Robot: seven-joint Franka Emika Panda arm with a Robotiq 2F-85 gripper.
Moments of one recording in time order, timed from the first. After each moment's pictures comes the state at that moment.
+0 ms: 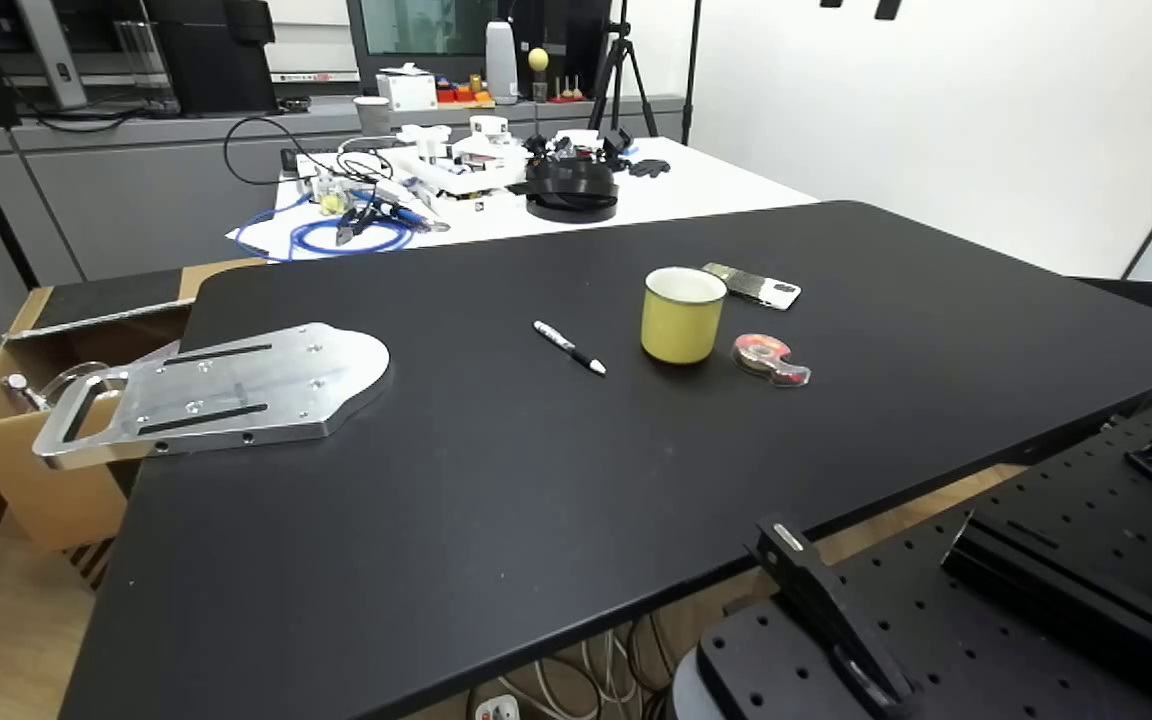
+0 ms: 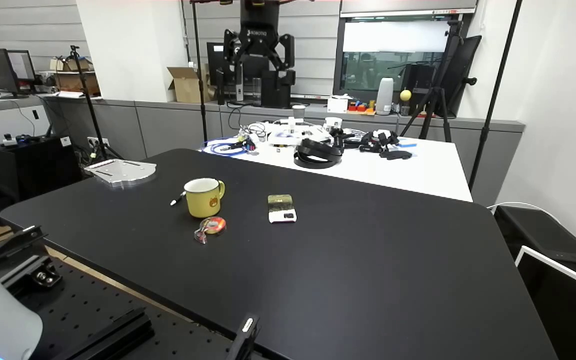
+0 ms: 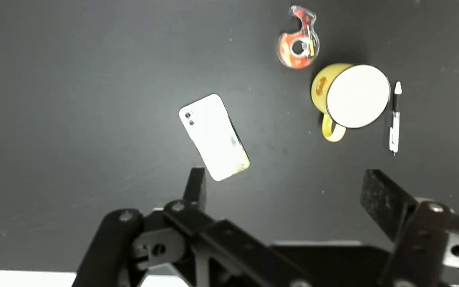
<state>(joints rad) -0.08 -0.05 -0.14 -2.16 0.08 2.11 -0.35</state>
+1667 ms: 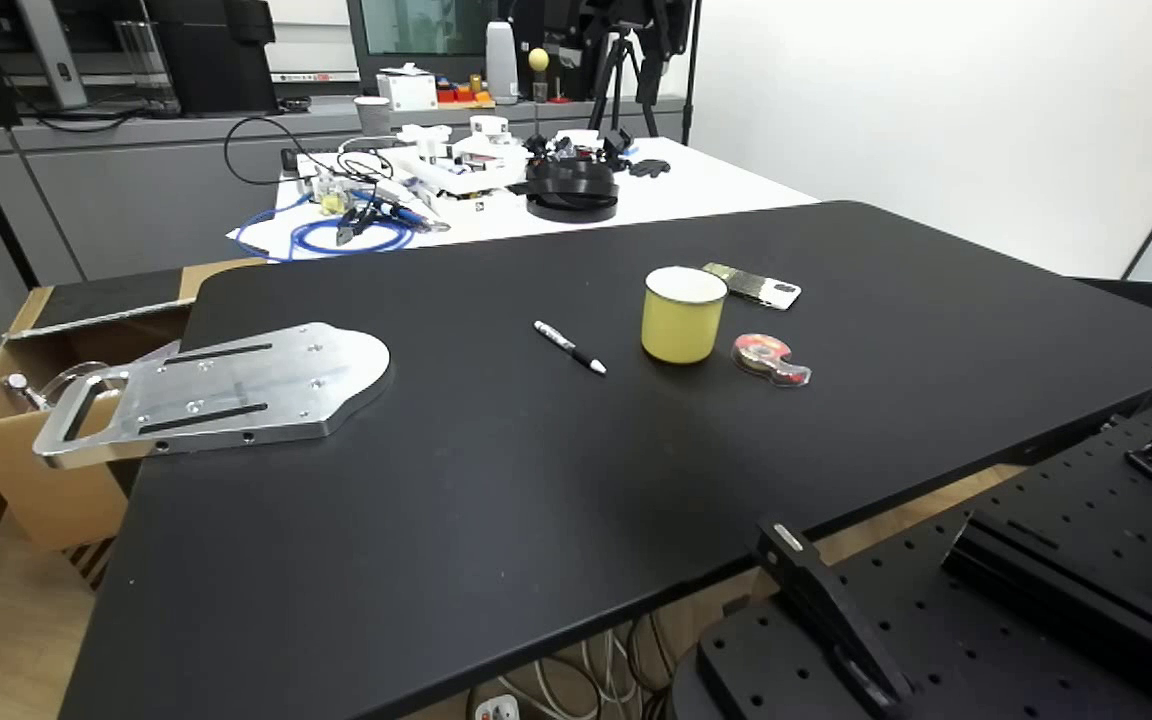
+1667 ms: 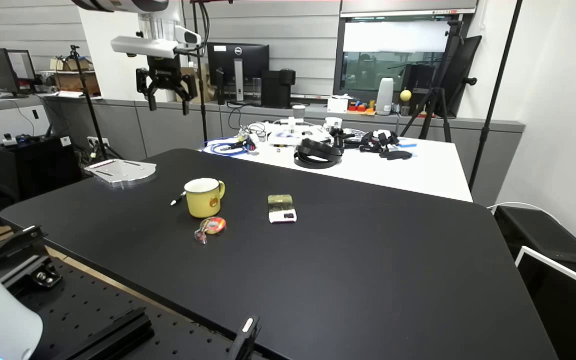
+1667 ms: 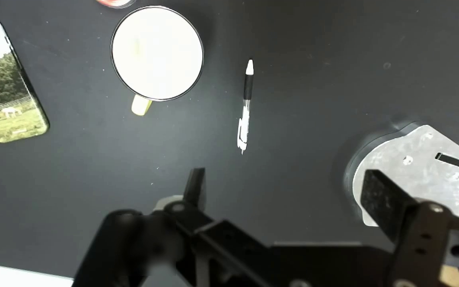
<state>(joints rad) 0.15 0.08 0.15 -2.23 0.12 2.38 -0.08</state>
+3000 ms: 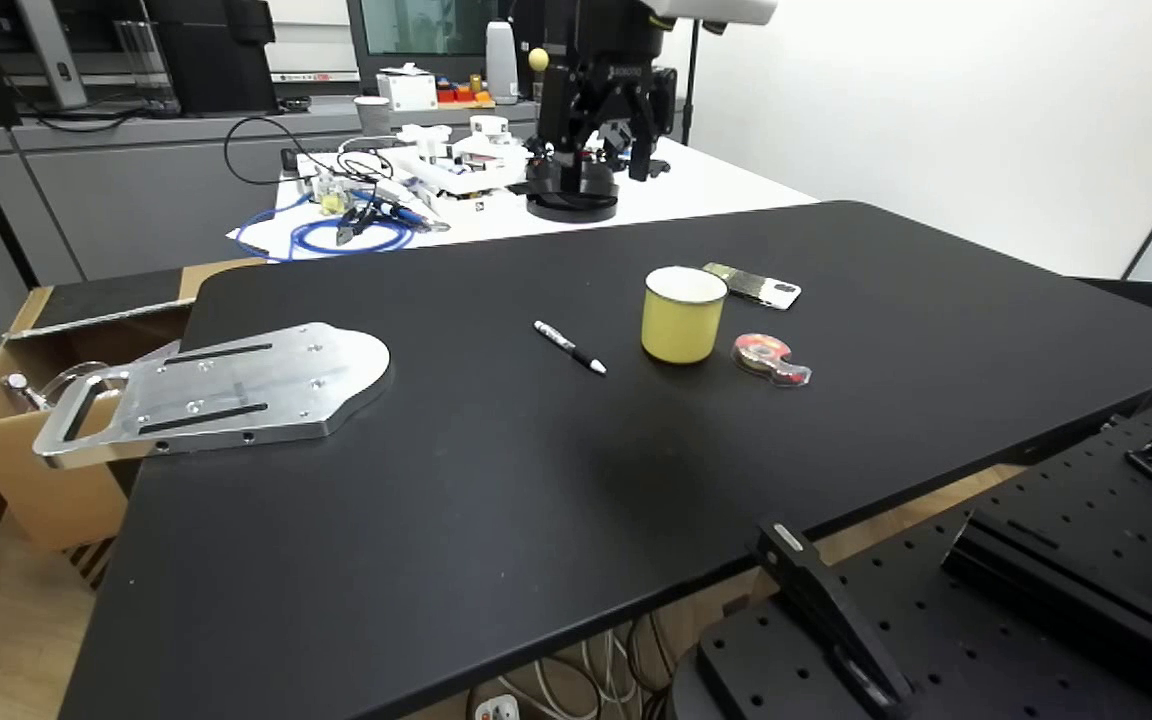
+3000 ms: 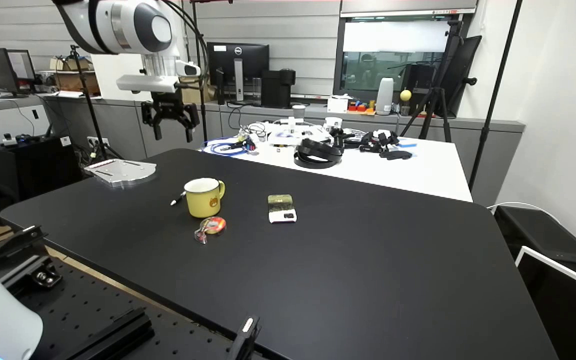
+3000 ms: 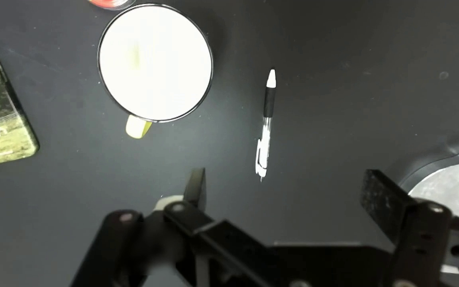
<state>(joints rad) 0.17 0.24 0.15 -2.24 -0.02 2.53 0.05</state>
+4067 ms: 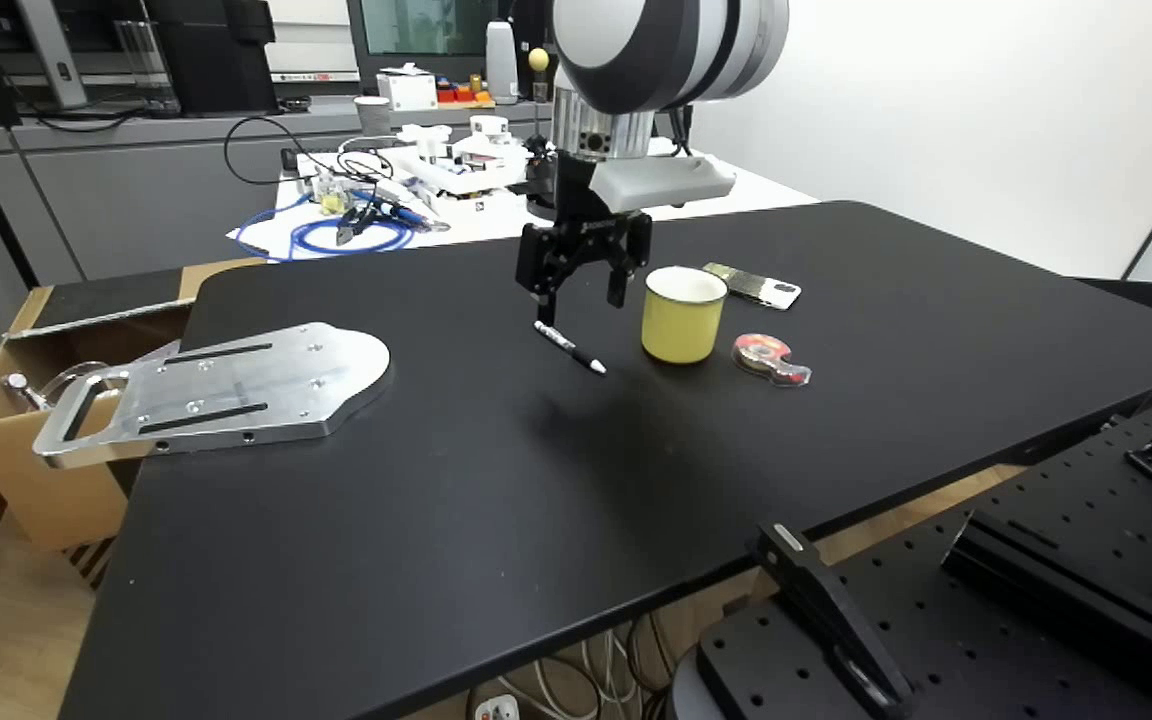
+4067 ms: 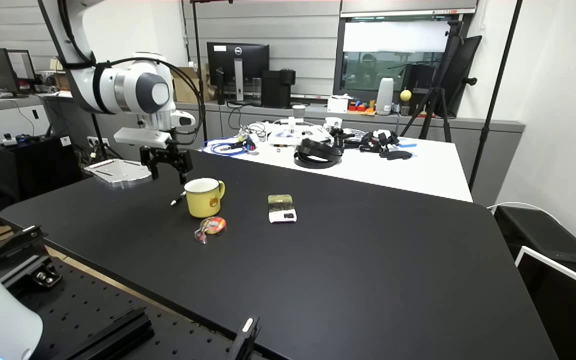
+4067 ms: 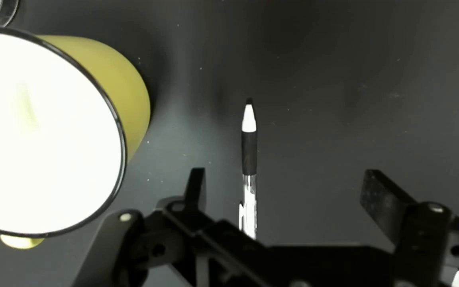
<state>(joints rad) 0.26 0.52 0.11 -2.25 -0.02 2.83 0.17</state>
